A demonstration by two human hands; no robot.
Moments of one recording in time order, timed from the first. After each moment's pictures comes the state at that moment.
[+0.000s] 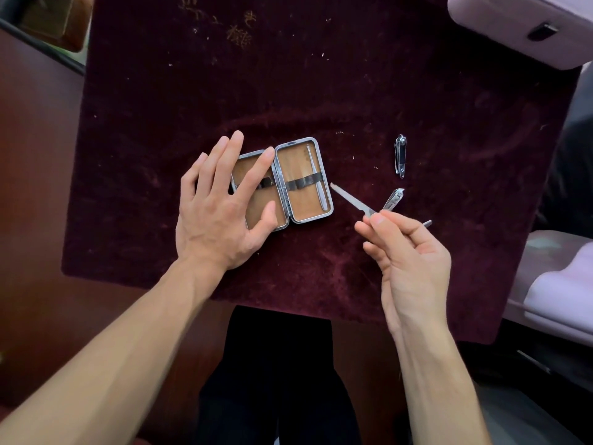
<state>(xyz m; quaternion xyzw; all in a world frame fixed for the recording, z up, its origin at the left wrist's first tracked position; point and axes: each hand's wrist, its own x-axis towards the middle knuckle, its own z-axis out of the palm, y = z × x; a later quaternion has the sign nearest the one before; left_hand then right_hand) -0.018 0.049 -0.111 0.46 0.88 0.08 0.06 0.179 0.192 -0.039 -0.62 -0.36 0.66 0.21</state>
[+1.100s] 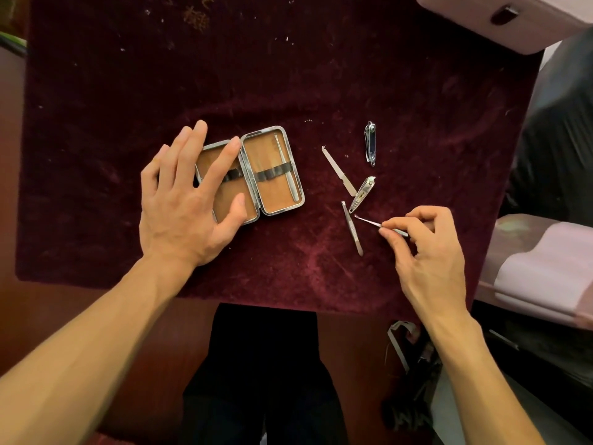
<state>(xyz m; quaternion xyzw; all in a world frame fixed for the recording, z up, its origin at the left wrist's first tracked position) -0.017 0.050 -0.110 0.46 0.88 0.09 0.06 0.257 0.239 -0.062 -0.46 -0.86 0.22 0.01</state>
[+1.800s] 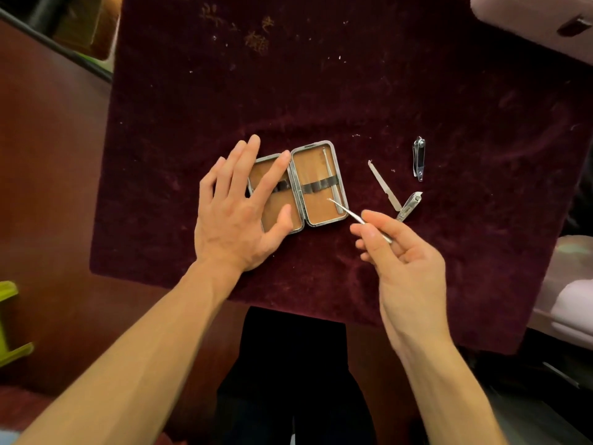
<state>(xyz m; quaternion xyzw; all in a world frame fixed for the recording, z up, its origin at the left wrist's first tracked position) -0.018 0.049 -0.109 0.46 0.88 0.09 0.06 0.167 0.173 -0.036 -0.57 -0.48 0.65 0.14</state>
